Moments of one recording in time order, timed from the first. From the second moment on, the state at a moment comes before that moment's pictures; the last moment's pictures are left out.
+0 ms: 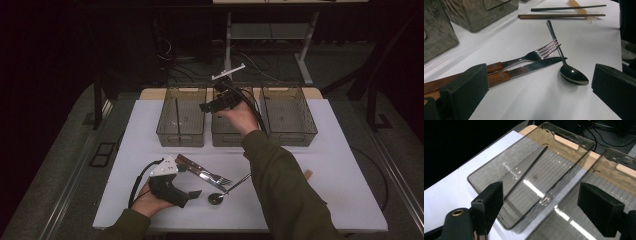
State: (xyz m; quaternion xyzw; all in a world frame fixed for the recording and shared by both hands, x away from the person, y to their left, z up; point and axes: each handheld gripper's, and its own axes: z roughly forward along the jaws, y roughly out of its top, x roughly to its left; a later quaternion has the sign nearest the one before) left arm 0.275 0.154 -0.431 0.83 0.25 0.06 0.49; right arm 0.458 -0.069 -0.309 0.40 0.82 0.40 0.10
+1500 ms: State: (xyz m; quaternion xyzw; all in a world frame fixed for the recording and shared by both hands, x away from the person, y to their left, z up) left arm 0.277 0.157 -0.432 0.83 0.25 0.06 0.49; right arm 0.376 -0.193 -0.358 0.38 0.82 0.43 0.08
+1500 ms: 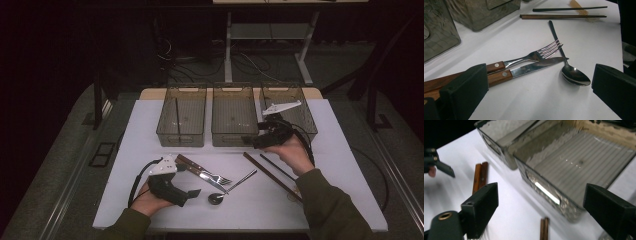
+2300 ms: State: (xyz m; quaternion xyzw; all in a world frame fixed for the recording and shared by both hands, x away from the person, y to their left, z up) left arm 0.278 0.161 -0.432 0.83 0.26 0.07 0.49; right arm 0.331 -0.260 -0.386 0.39 0.81 0.42 0.08
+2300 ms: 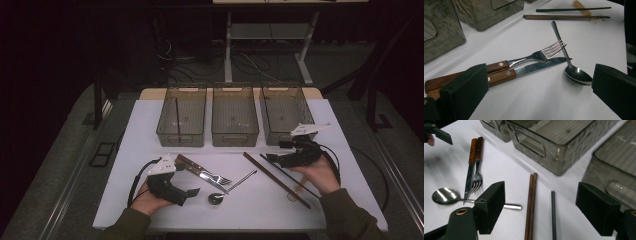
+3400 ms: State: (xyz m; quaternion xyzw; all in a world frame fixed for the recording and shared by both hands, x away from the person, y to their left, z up) left arm 0.276 0.159 -0.433 0.83 0.26 0.08 0.48; right arm 0.290 -0.319 -0.423 0.40 0.84 0.35 0.06
